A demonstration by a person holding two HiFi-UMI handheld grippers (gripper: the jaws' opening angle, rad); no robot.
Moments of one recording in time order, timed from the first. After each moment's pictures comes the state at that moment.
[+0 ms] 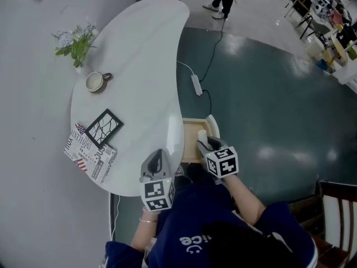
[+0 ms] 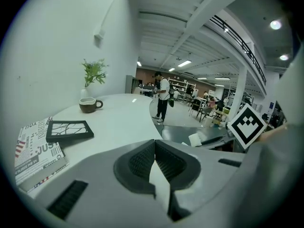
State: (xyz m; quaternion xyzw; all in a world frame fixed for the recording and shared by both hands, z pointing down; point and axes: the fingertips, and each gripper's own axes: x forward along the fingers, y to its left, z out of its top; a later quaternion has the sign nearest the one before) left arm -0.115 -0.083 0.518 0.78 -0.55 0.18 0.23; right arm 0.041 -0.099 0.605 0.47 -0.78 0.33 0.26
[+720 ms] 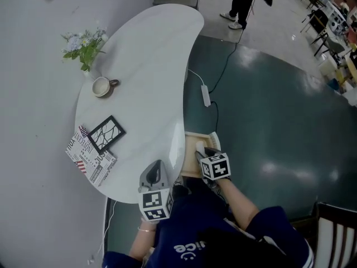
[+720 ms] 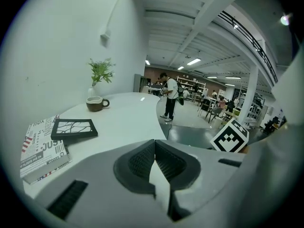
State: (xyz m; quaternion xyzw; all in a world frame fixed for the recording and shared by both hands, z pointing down) left arm -0.113 -0.098 0.518 0.74 -0.60 0.18 0.24; right arm 0.040 -0.128 0.670 0.41 -0.77 0.38 0.32
